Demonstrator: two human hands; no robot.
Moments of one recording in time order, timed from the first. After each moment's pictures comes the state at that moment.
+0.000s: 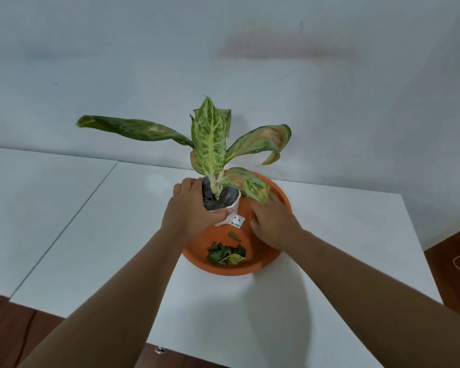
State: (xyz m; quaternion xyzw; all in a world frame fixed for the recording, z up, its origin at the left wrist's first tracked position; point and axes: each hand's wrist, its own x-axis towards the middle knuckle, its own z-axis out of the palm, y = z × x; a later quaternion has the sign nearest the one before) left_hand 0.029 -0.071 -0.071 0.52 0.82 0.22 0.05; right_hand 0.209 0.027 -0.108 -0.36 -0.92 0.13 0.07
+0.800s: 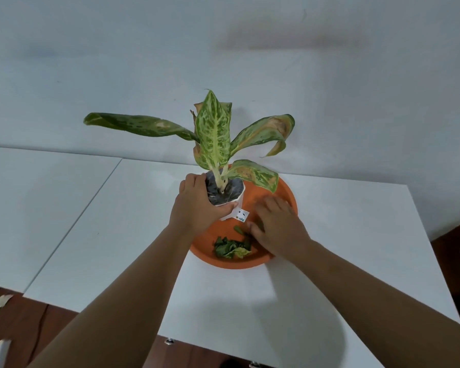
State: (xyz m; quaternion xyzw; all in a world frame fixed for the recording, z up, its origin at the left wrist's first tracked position) left_hand 0.030 -0.071 -0.072 0.51 0.82 0.25 0.06; right_hand 0.223 0.000 -0.114 -0.38 -0.92 0.12 0.06
